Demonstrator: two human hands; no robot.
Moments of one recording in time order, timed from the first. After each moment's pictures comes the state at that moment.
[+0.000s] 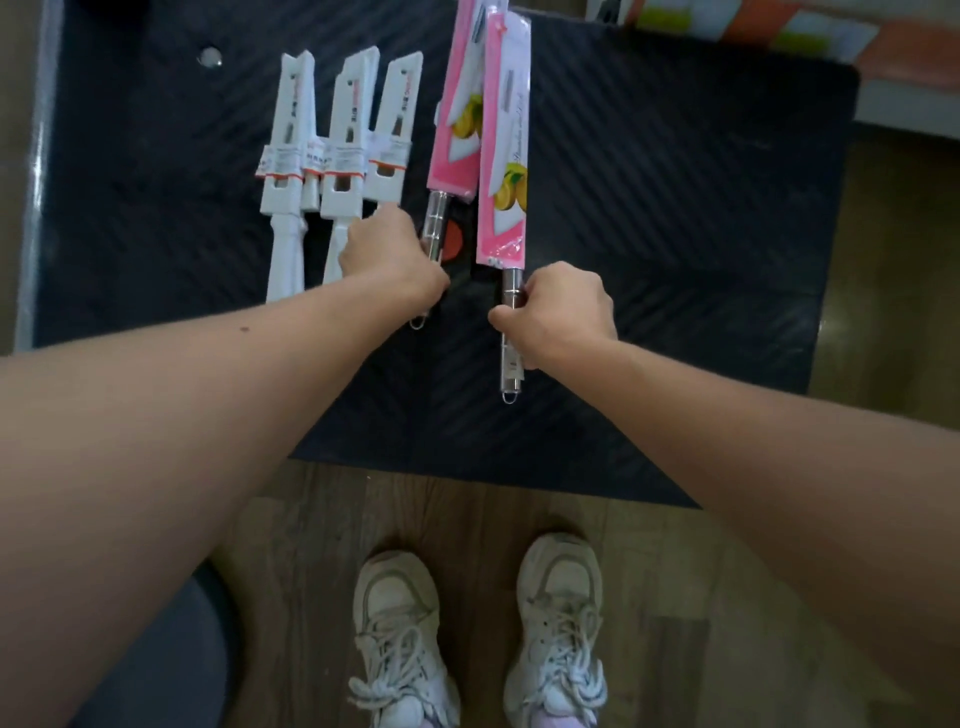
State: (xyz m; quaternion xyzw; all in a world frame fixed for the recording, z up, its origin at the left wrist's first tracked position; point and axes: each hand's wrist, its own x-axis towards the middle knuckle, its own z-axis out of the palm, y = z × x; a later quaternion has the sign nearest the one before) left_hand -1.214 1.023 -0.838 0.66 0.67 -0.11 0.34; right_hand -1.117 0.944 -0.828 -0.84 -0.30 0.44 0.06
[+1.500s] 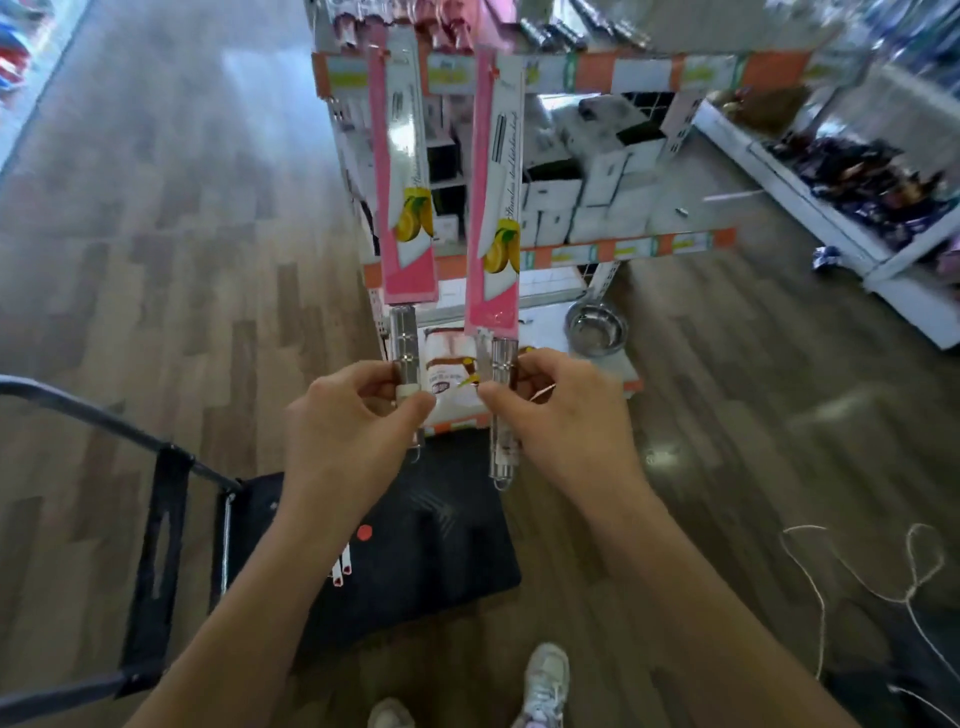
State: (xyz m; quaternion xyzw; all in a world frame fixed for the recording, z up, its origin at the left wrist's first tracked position) left_hand -1.160 0.894 -0.112 0.77 0.43 0.22 0.42; right_hand -1.042 0.792 -0.108 -0.86 -0.30 0.17 0.37
